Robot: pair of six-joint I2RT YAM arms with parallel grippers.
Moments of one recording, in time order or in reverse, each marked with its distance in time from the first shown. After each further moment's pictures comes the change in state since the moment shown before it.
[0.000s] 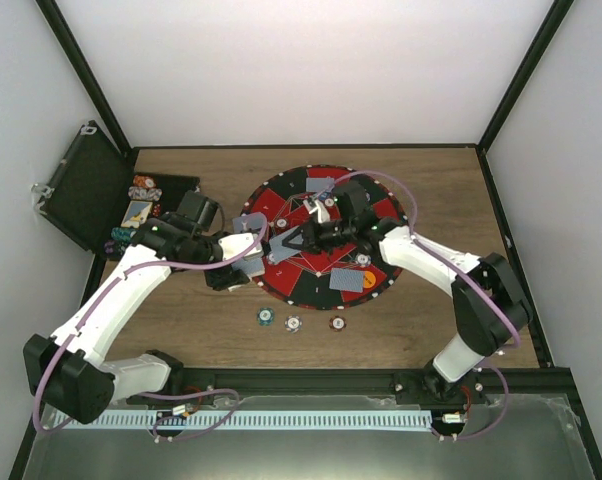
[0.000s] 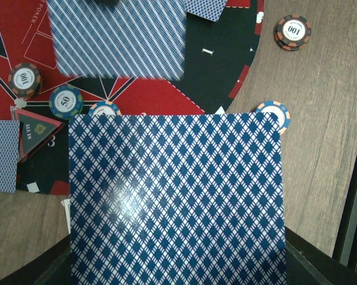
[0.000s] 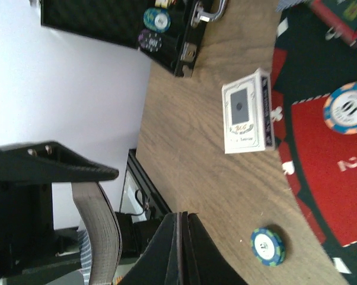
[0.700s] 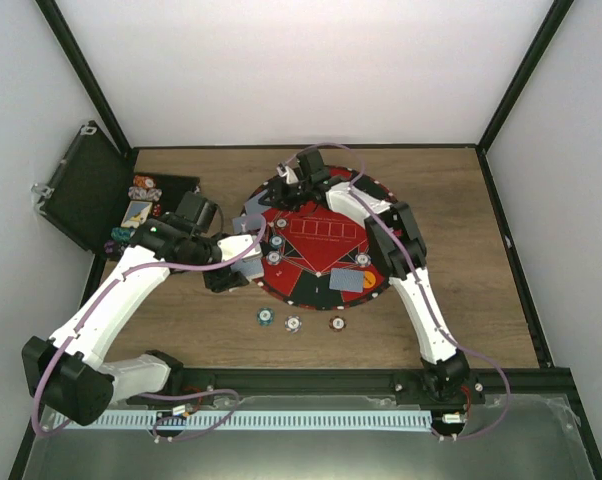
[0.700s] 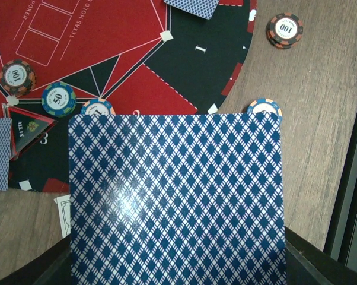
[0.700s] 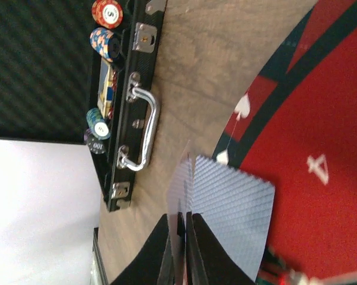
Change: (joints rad) left arm 0.000 -0.010 0.002 -0.021 0.008 0.000; right arm -0.098 0.866 0.914 -0.106 -0.042 -0.058
